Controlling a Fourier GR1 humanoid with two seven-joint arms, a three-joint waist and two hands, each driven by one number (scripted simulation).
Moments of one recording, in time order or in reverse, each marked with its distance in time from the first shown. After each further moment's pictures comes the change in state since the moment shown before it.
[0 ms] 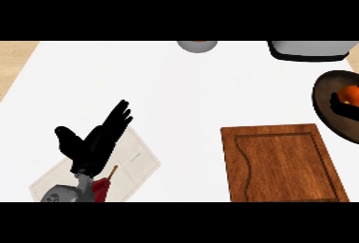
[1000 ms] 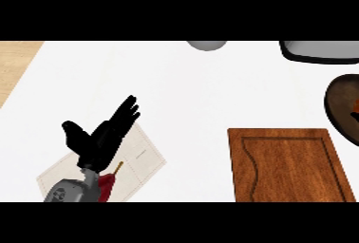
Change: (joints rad) left arm -0.044 -0.026 -0.013 -0.006 -0.014 -0.017 0.025; right arm -0.240 -0.256 -0.133 0.719 -0.062 0.042 -0.213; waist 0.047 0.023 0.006
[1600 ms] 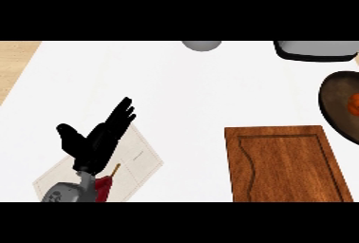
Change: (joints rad) left arm 0.026 0.008 0.016 -0.009 0.000 0.000 -0.005; right arm 0.006 -0.032 -0.252 0.021 -0.290 0.288 -0.237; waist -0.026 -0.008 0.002
